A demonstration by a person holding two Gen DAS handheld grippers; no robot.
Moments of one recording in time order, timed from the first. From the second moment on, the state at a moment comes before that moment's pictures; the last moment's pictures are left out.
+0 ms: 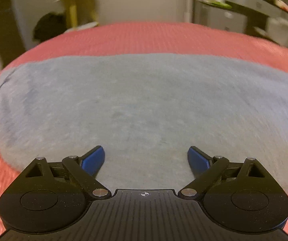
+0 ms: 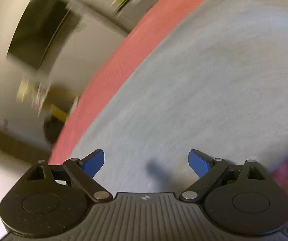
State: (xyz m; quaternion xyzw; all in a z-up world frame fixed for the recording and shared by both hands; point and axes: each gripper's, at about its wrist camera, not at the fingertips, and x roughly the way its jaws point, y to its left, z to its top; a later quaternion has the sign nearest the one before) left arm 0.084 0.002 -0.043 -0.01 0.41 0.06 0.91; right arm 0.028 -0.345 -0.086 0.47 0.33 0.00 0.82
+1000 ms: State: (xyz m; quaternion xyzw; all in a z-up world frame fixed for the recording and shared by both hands) left arm 0.069 0.000 -0.022 -0.03 0.37 0.10 0.92; right arm -0.070 -0.549 -0.116 0.54 0.18 -0.23 0.79
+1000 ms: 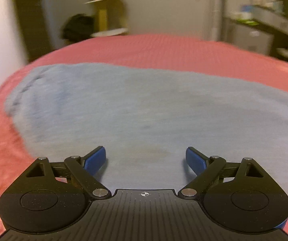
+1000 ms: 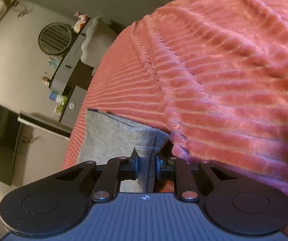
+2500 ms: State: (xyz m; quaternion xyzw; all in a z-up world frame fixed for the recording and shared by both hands) left arm 0.106 -0.087 0.000 -0.16 0.41 -0.14 0.89; right arm -0.025 -0.361 -0.050 0.43 0.28 -0.04 0.86
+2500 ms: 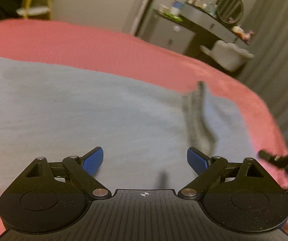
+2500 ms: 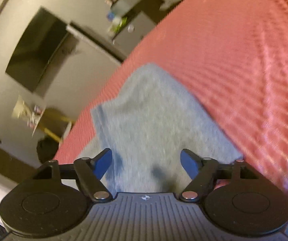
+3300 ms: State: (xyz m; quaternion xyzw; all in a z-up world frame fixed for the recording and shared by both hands) left arm 0.206 -0.203 -0.038 -0.16 0.53 -0.21 0.81; right arm -0.014 -0.372 -0.062 0.47 0.25 -0.03 0.85
